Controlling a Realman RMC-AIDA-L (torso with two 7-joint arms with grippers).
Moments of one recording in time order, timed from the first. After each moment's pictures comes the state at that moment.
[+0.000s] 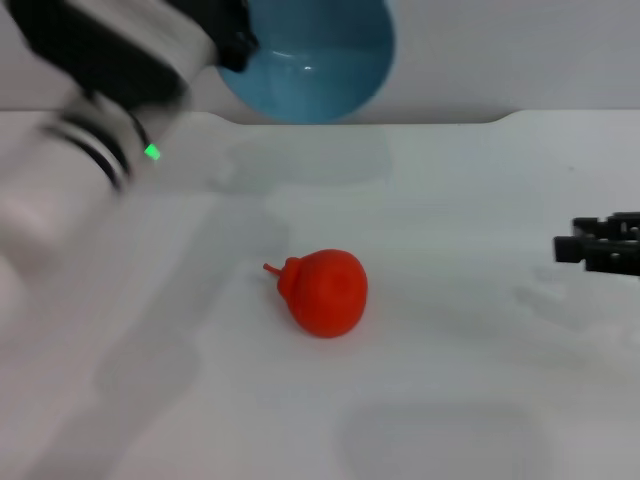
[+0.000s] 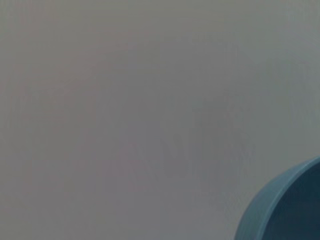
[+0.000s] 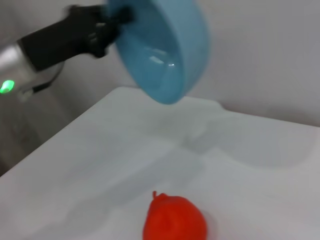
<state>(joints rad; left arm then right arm) -0.27 -2.06 1.91 1.35 1.96 -0.07 -1.88 0.29 2.07 -0.83 -1.31 -2.02 -1.68 2.06</state>
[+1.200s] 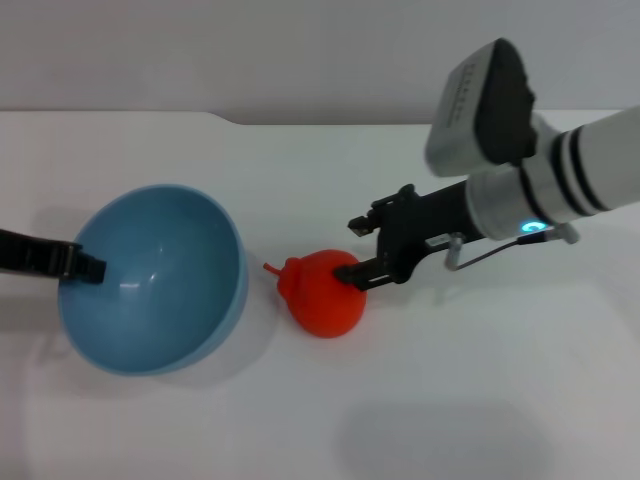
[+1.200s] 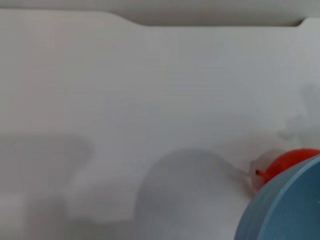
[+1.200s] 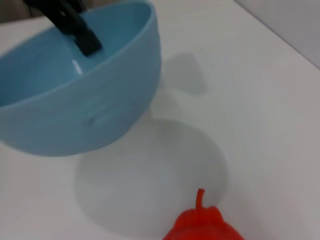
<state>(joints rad) -0.36 -2.05 1.02 1.51 2.43 1.68 -2.69 0.70 2.08 -1.48 -0.91 -2.09 -1.10 1.89</state>
